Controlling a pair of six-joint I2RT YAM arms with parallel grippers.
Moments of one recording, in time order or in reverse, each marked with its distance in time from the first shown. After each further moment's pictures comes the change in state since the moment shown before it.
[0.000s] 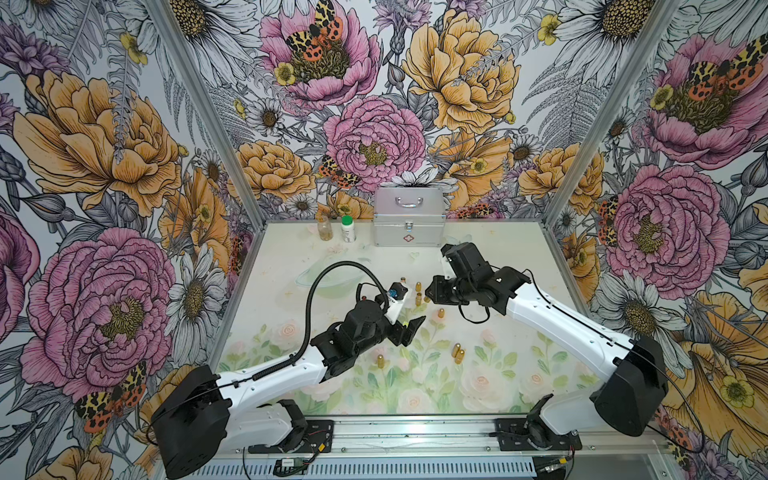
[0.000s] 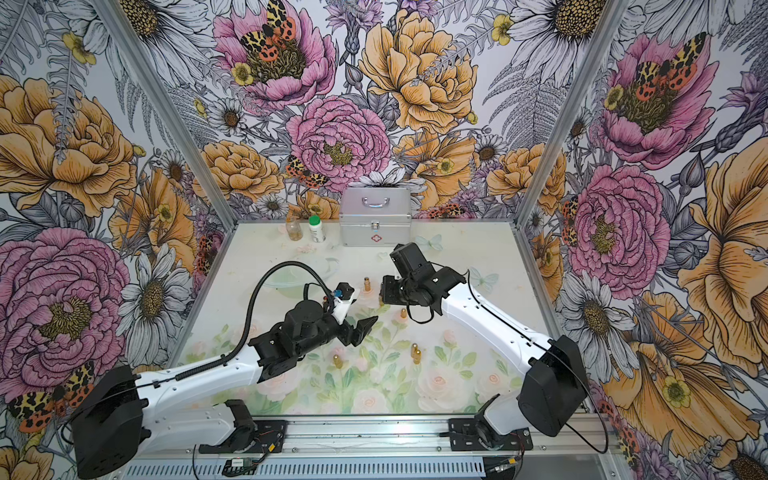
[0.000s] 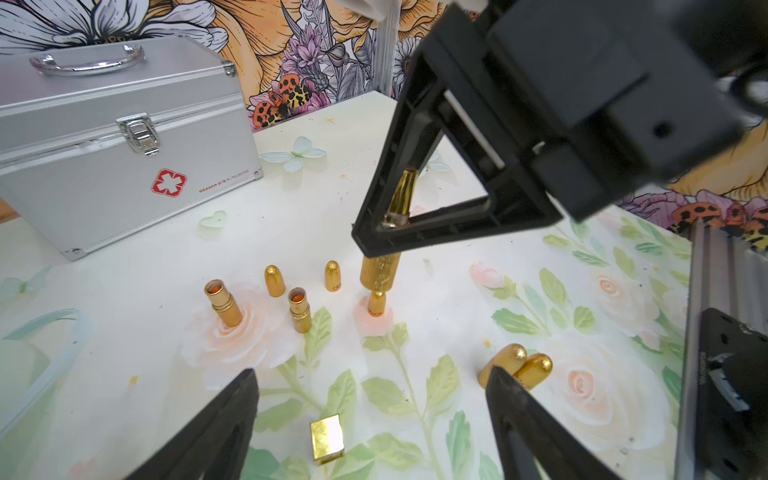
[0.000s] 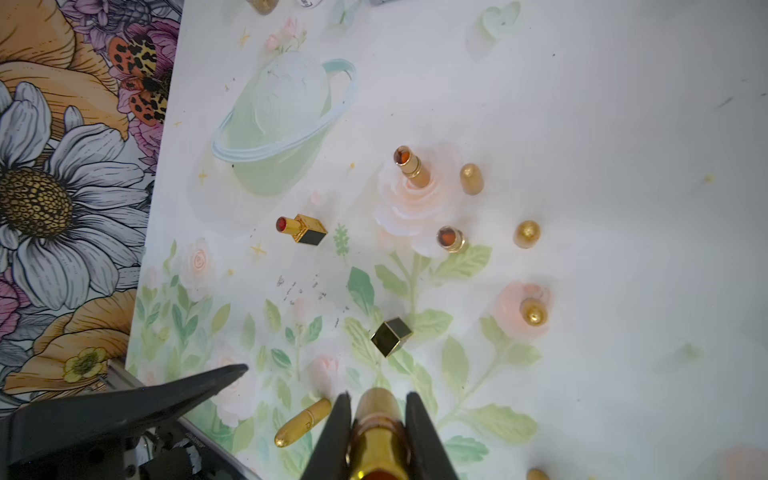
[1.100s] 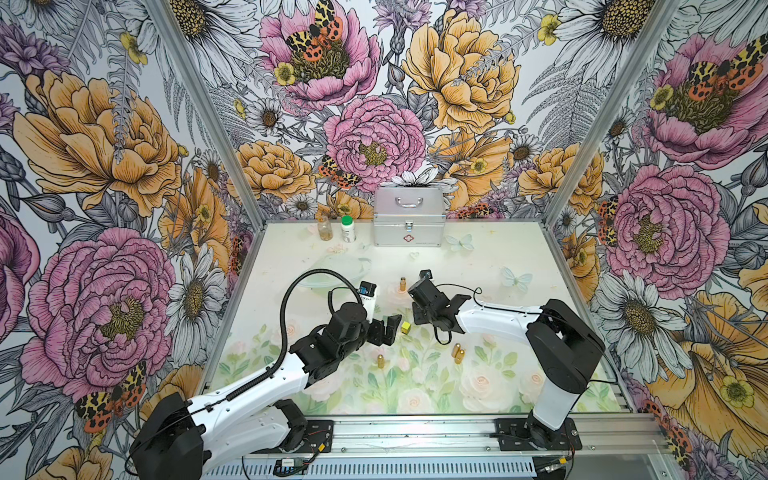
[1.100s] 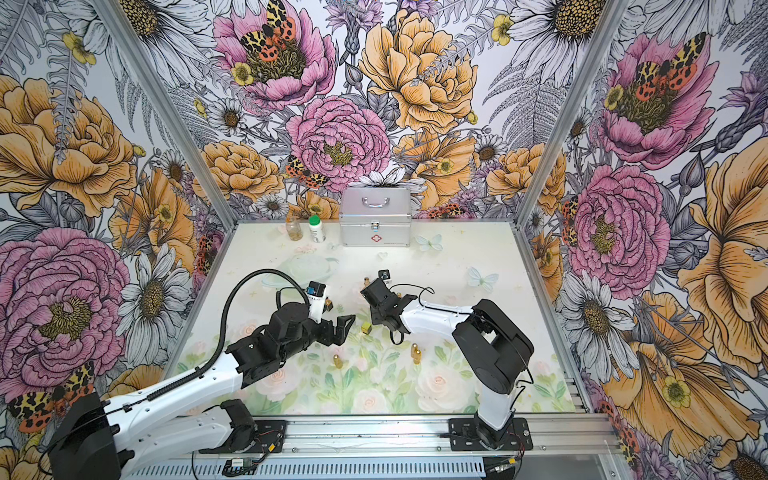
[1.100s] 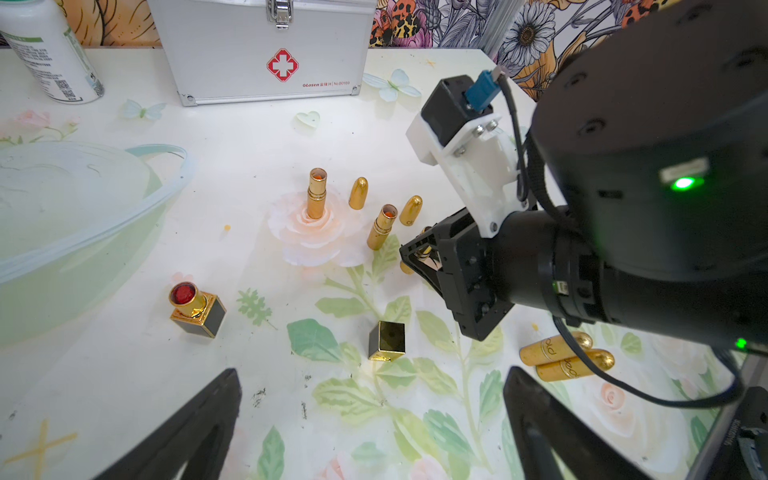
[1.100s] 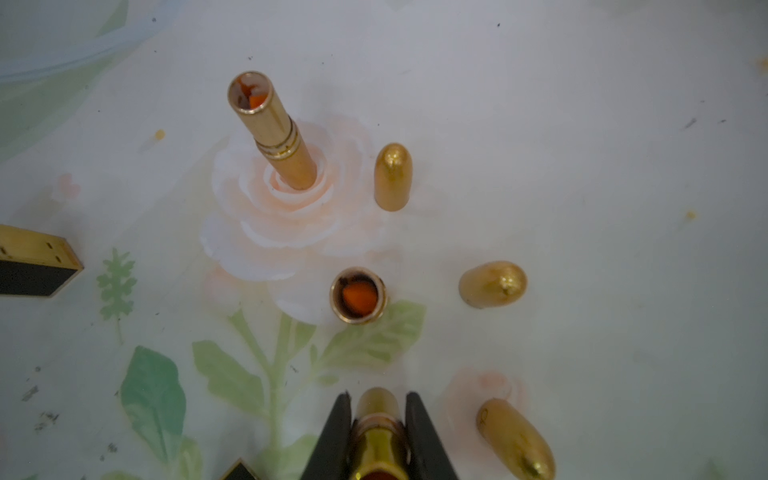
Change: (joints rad) left arm 0.091 -0.129 -0.027 -0.261 -0.090 -0.248; right arm 0.122 0.323 -0.195 0.400 0.399 -0.055
